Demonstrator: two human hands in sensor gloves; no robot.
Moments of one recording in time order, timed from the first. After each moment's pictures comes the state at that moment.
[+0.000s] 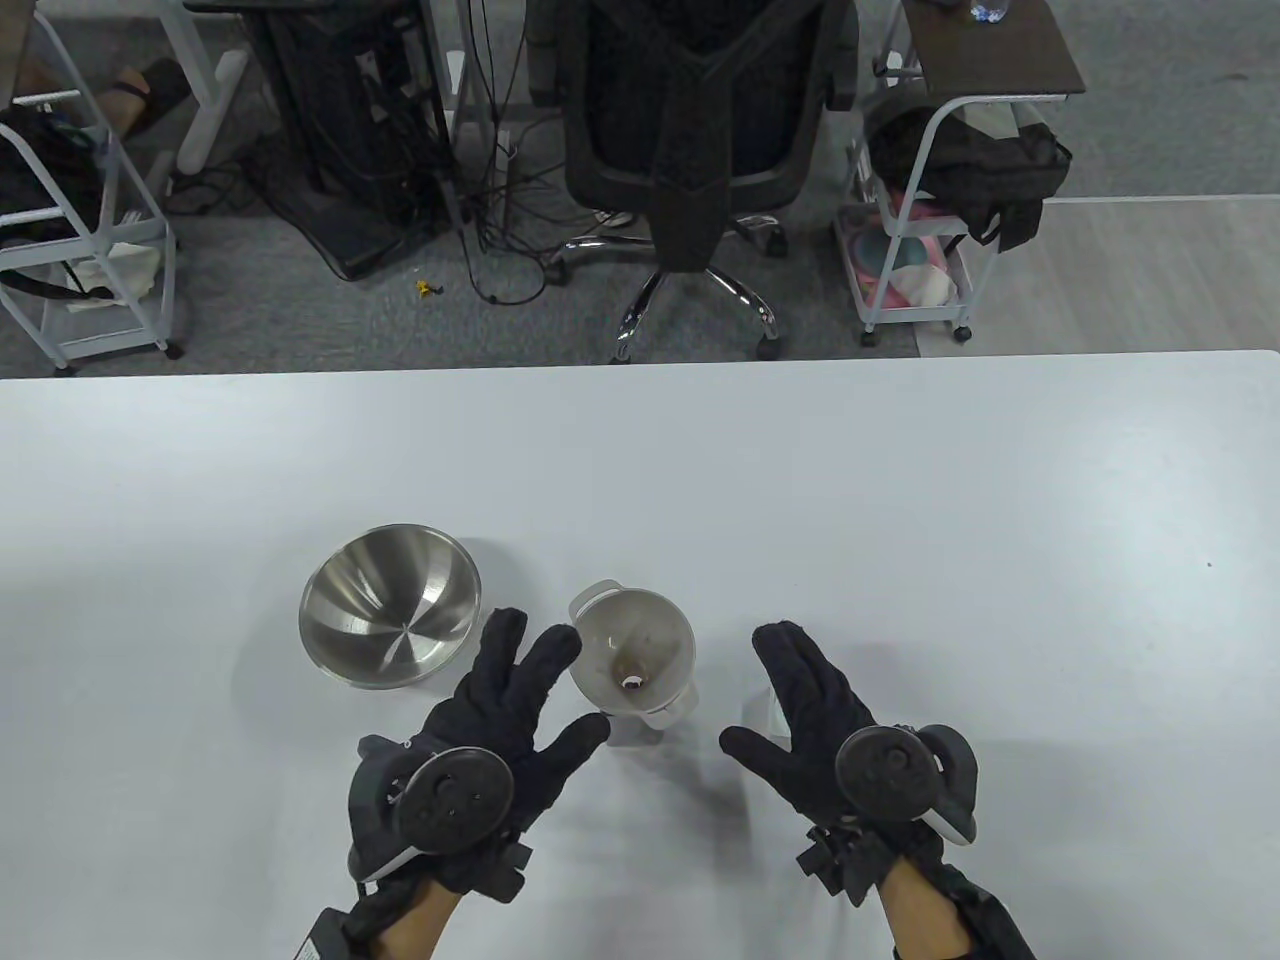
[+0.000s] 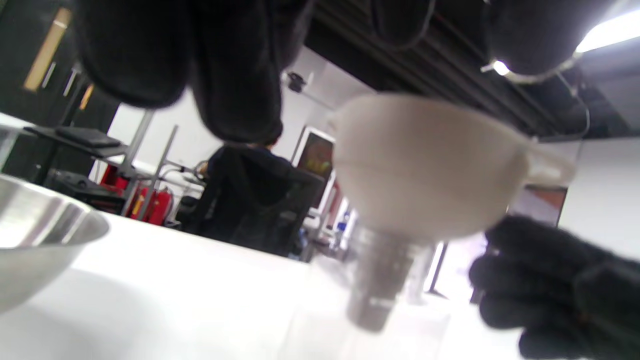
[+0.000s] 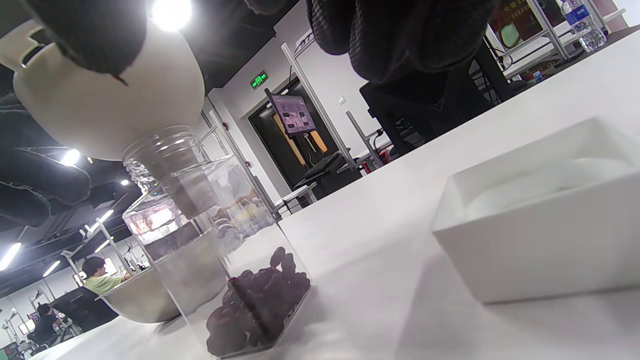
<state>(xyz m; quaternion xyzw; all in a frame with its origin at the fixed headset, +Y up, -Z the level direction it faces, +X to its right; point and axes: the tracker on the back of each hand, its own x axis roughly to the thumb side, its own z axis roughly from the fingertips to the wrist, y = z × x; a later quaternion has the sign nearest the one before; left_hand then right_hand) -0.156 -0.652 -0.175 0.12 -0.21 0.19 0.95 0.158 -0.729 -0.197 0.19 -0.08 0.93 0.31</state>
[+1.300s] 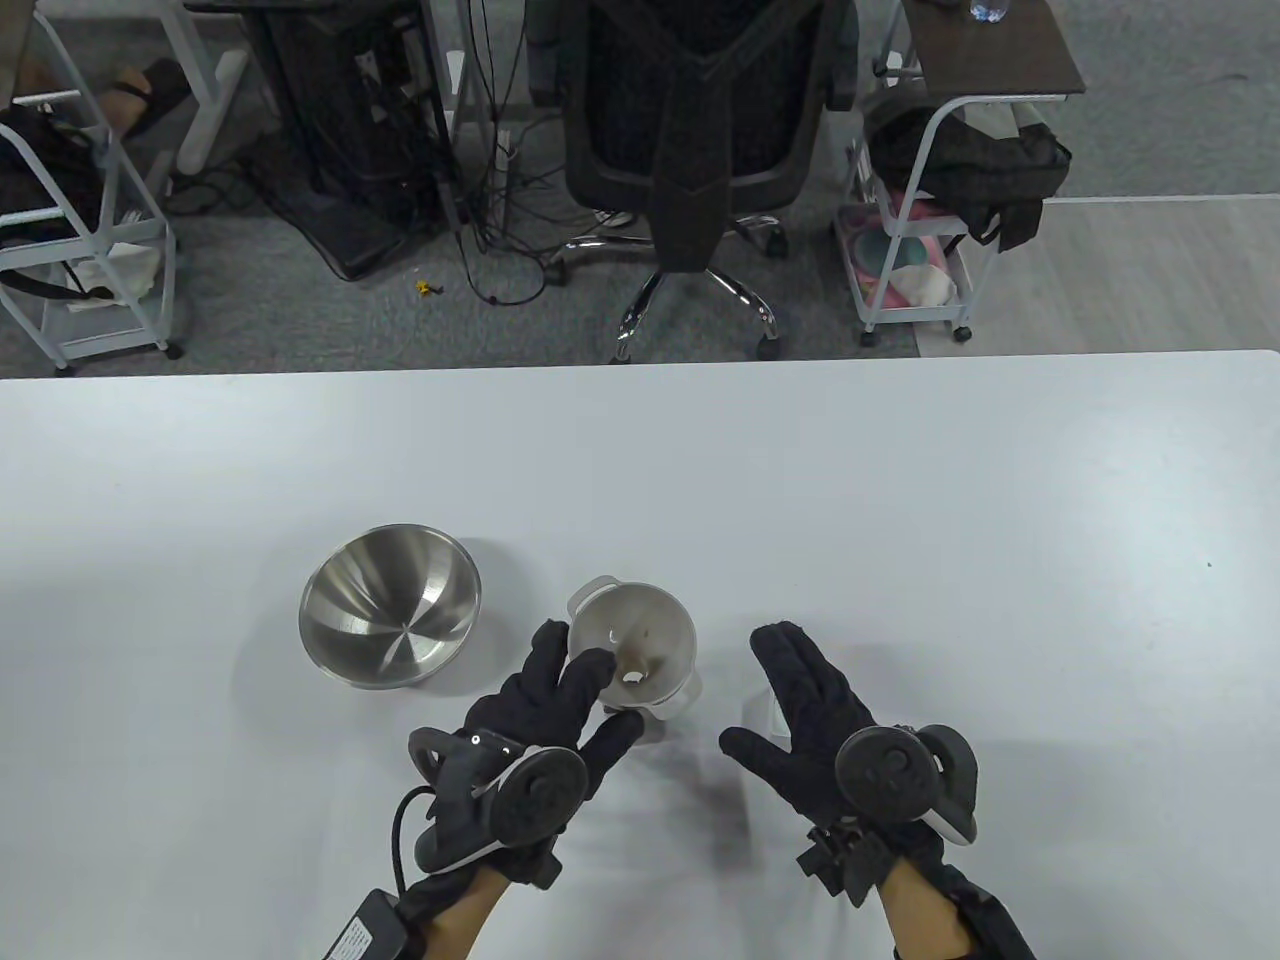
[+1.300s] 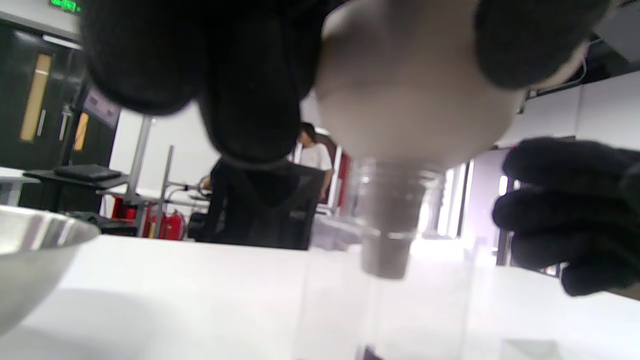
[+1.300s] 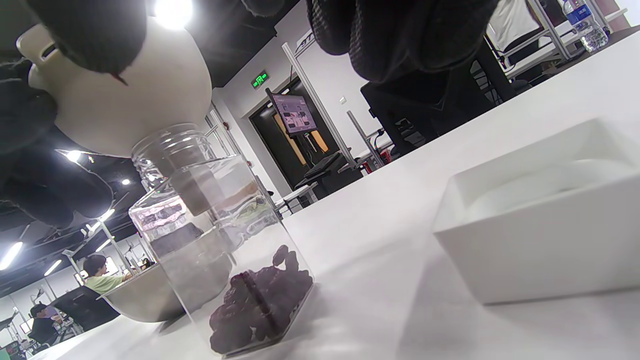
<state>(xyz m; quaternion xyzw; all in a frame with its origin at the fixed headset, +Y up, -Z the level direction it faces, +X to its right) -0.126 -0.663 -0.183 0.14 -0.20 0.12 0.96 0.157 -0.729 -0.197 0.19 -0.08 0.93 0.31</state>
